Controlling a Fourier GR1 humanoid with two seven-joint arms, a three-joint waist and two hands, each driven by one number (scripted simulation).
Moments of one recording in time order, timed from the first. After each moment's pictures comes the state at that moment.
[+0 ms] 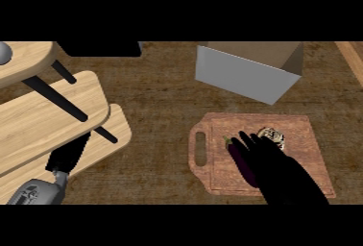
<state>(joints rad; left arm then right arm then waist) -0.14 0.45 -0.30 -1.36 0.23 0.12 -0.05 -0.32 -0.70 0.80 -2.10 0.48 0.23 0.94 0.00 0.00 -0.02</state>
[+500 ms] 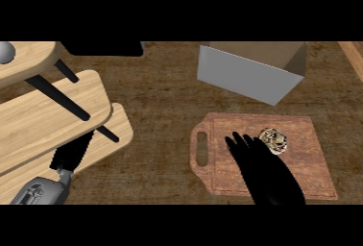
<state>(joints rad) -0.15 0.43 -0.30 -1.36 0.21 0.13 -0.03 -0.32 -0.59 0.84 -1.97 0.54 0.24 0.97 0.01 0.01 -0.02</state>
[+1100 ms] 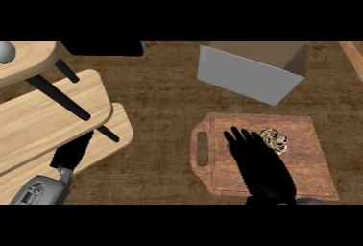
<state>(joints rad) -0.16 0.42 -0.29 -1.35 0.18 0.12 -0.03 -0.33 -0.54 0.82 -1.87 0.60 0.25 0.92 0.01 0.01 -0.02</state>
